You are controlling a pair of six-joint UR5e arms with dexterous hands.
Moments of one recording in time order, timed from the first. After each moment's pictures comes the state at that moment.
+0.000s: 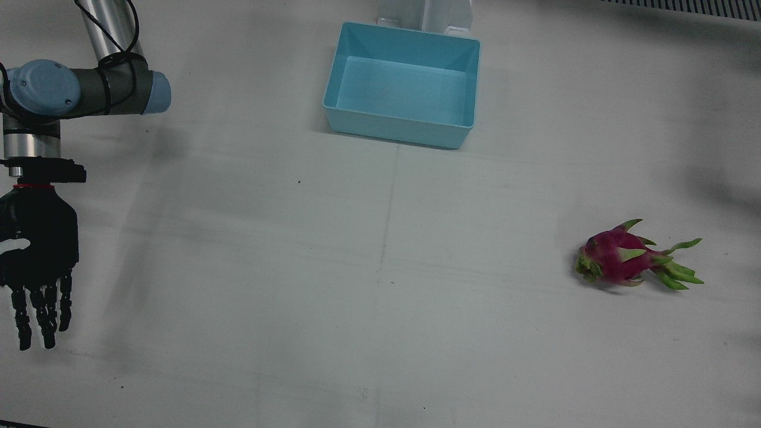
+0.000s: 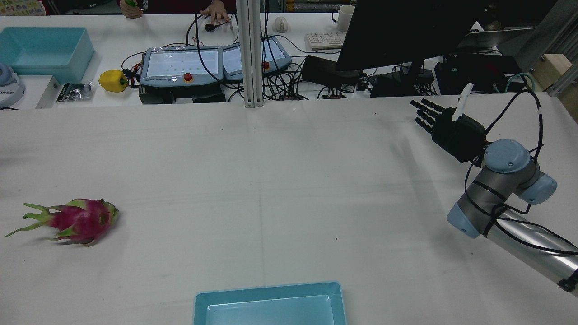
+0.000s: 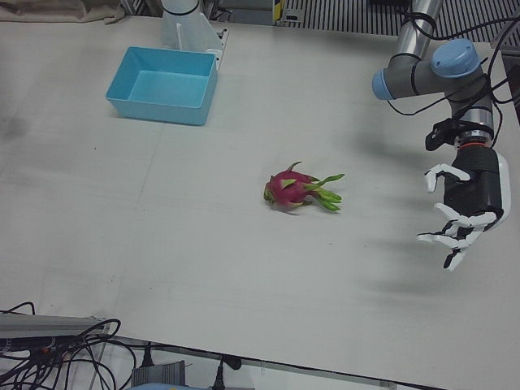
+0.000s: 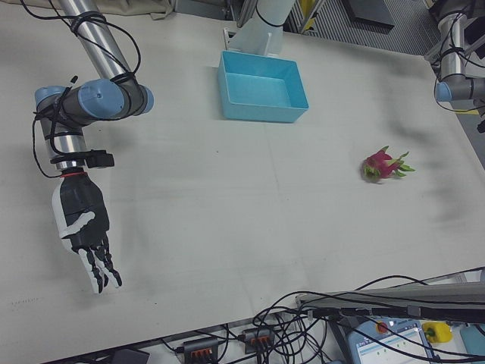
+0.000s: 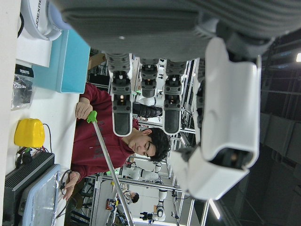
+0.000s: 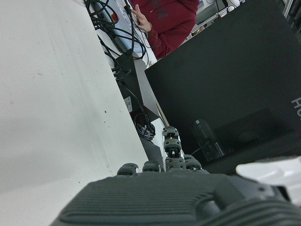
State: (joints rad) left arm -1.25 -1.52 -1.62 -0.11 1.31 -0.12; right arm 1.00 -1.20 1.29 -3.33 -1.37 0.52
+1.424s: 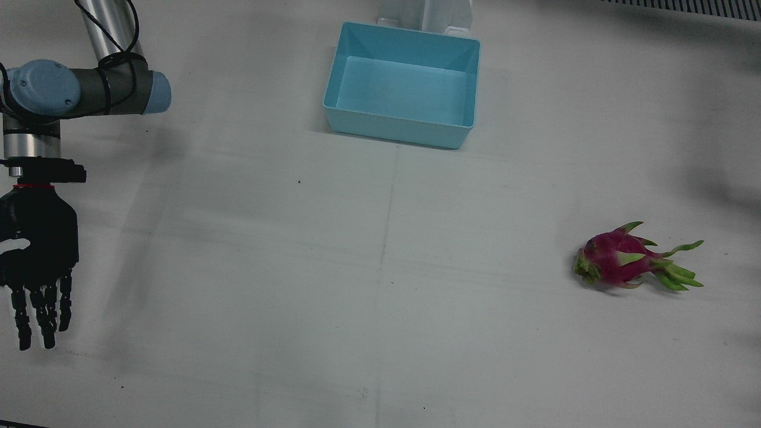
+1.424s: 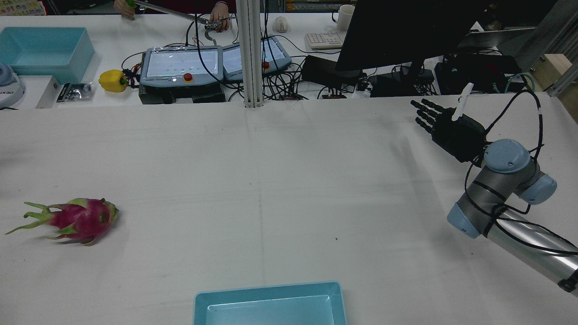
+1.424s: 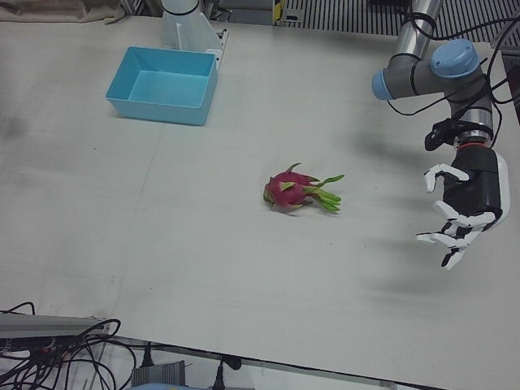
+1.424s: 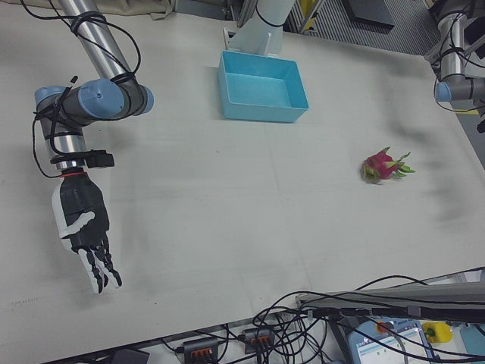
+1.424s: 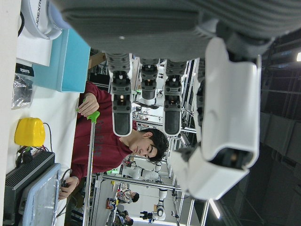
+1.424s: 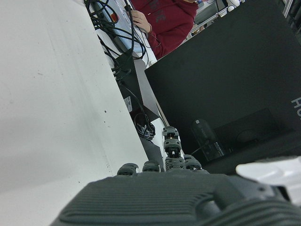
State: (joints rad) left arm -1.25 -1.52 -1.62 -0.12 1.31 -0.12; right arm 1.00 -1.20 1.29 -3.33 -1.37 0.52
